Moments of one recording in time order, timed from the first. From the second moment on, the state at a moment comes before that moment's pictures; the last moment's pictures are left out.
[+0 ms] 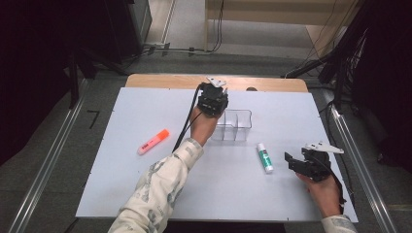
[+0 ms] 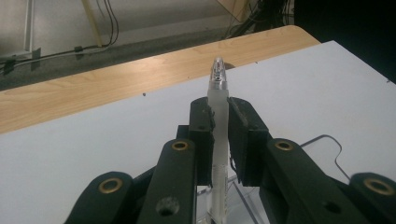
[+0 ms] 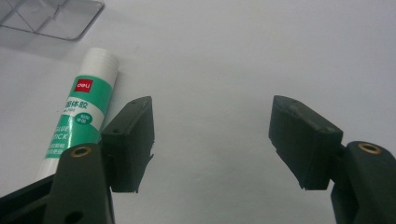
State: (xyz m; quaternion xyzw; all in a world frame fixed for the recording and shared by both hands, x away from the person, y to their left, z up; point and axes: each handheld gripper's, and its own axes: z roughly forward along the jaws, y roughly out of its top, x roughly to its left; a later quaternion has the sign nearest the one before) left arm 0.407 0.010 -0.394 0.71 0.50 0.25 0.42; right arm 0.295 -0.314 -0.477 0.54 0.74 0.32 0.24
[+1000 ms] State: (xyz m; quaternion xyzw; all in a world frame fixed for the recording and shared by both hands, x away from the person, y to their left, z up) left arm 0.381 0.034 -0.414 0.71 0.50 0.23 0.44; right arm 0.296 -0.310 -0.478 0.54 0.74 0.32 0.24
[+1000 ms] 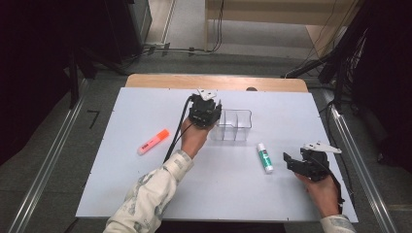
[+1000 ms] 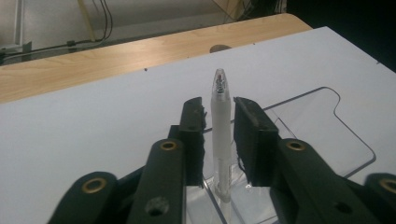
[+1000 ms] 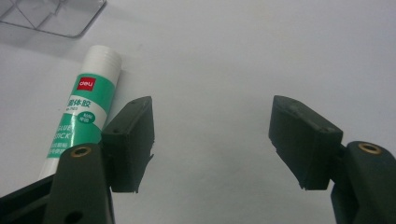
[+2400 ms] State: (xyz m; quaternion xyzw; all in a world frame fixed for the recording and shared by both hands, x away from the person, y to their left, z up) left arm 0.342 0.133 -0.436 0.68 0.52 0.21 0.47; right arm 0.297 -0.308 -0.480 0.54 0.74 0.31 0.24
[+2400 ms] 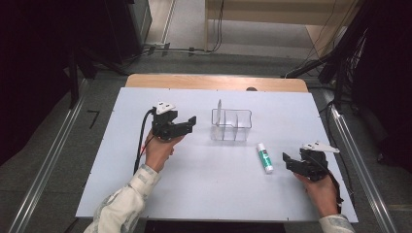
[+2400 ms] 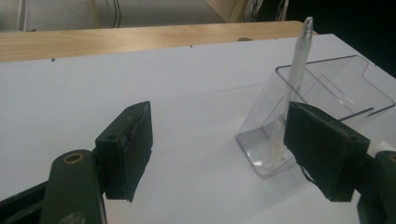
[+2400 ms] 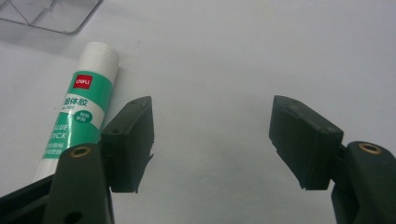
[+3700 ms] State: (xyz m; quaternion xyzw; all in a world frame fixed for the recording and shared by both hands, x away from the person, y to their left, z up) left arm 0.337 0.197 -0.465 0.68 0.56 0.22 0.42; right arm 0.297 -0.307 -0.481 0.54 0.75 0.31 0.24
